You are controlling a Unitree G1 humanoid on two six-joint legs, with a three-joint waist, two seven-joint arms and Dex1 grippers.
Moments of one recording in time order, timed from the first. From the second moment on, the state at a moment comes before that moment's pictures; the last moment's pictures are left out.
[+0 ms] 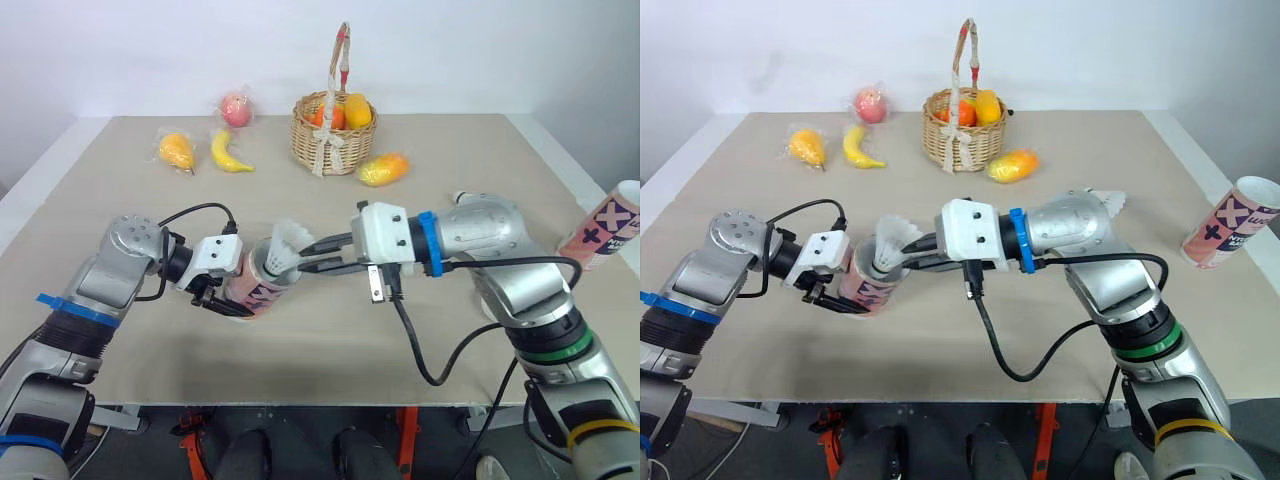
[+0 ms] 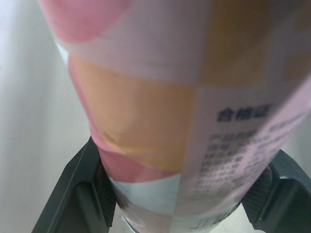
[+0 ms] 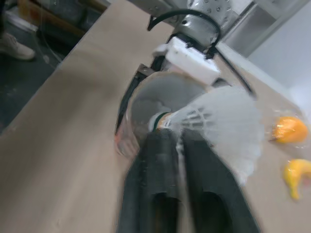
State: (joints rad) left arm -0.69 0.76 -0.27 0.16 -0.09 0.22 -1.53; right arm -0.80 -0.63 0.32 -0.29 0.29 0.33 1.18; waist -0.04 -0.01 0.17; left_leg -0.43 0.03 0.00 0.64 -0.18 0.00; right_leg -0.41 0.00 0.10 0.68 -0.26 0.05
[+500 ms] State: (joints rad) left arm -0.67 0.76 -0.26 0.14 -0.09 0.23 -1.51; right arm -0.66 -0.80 -0.06 0.18 0.24 0.41 0.86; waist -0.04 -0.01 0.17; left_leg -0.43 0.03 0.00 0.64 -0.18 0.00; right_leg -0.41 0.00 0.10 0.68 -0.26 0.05
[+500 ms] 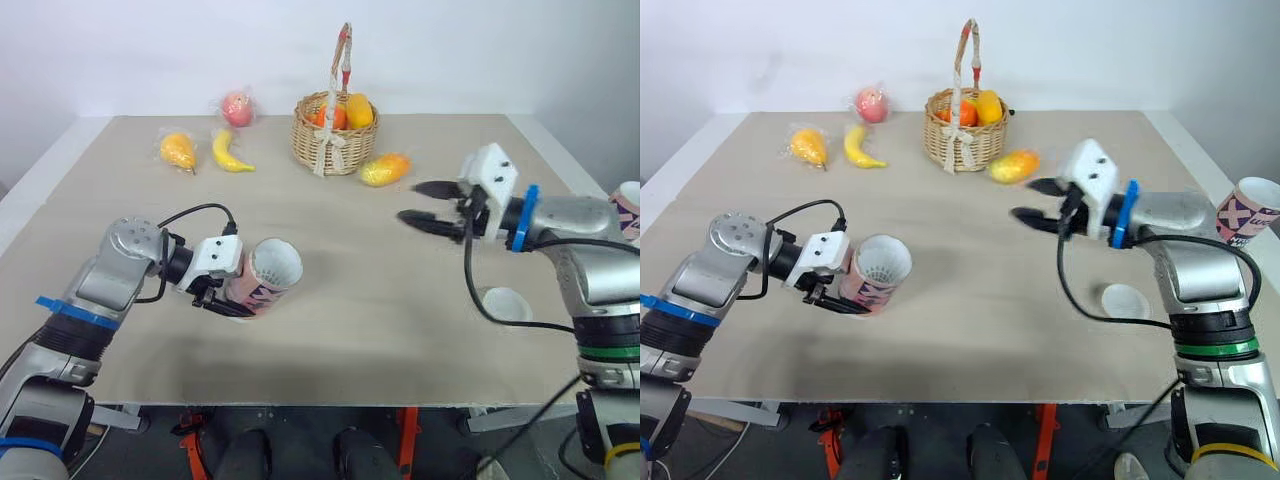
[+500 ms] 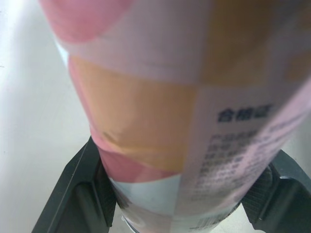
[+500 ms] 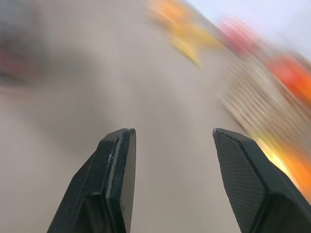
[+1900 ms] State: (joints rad) left arm -0.60 0.79 -0.22 0.05 -0.12 0.29 -1.49; right arm -1.09 -0.59 -0.12 1.28 -0.01 0.00 0.44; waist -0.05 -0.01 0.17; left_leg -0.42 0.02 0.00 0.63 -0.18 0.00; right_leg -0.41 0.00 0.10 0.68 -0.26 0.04
